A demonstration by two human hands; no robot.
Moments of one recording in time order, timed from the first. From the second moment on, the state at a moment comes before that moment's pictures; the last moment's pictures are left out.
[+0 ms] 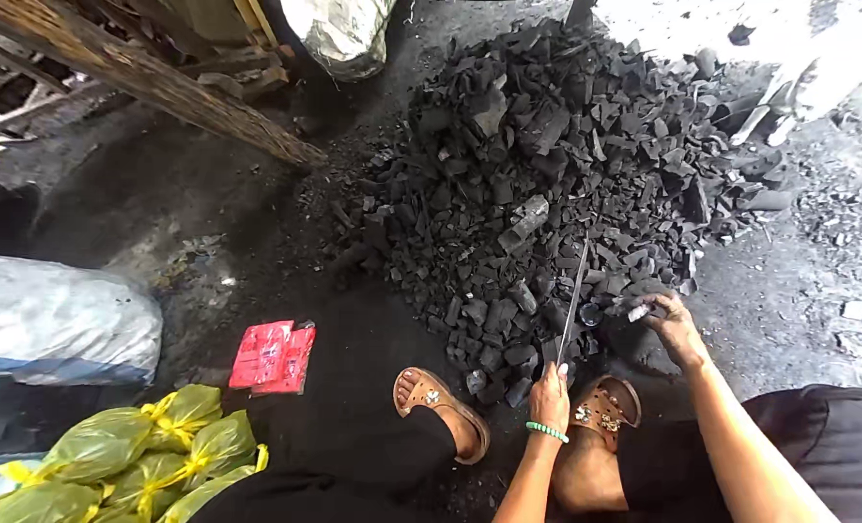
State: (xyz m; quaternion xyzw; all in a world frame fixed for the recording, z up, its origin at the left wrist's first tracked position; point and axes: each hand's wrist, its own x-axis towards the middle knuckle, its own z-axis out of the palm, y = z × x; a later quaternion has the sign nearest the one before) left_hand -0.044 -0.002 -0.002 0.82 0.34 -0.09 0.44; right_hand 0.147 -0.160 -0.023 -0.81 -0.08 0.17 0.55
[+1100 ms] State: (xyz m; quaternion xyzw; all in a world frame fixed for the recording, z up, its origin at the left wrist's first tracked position) left_hand -0.002 -0.002 0.009 0.85 0.25 -0.25 0.40; right_hand 0.136 -0.141 -0.053 -0.88 0.07 0.20 0.44
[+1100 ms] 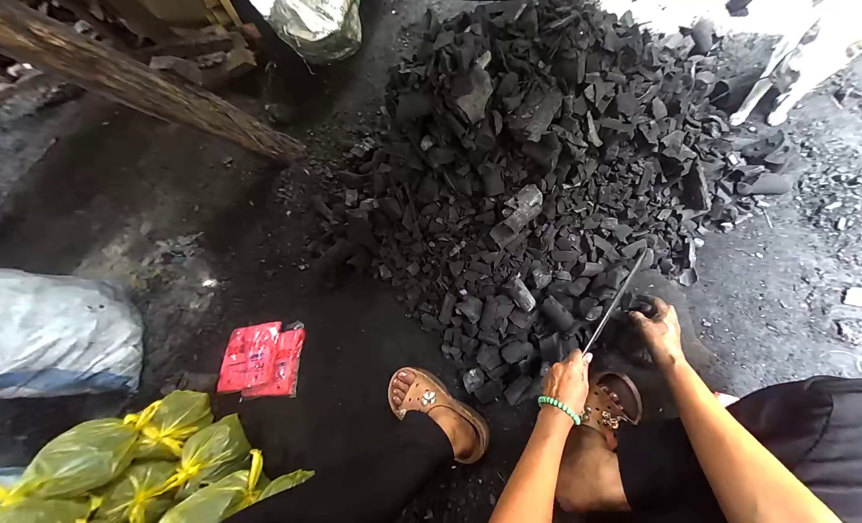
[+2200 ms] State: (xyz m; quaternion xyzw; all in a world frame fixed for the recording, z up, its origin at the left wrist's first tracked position) left_hand -0.006 -0.029 0.055 0.89 0.16 0.12 0.41; right_hand 0.145 -0.167 -0.018 -0.93 -0.06 0.26 0.26
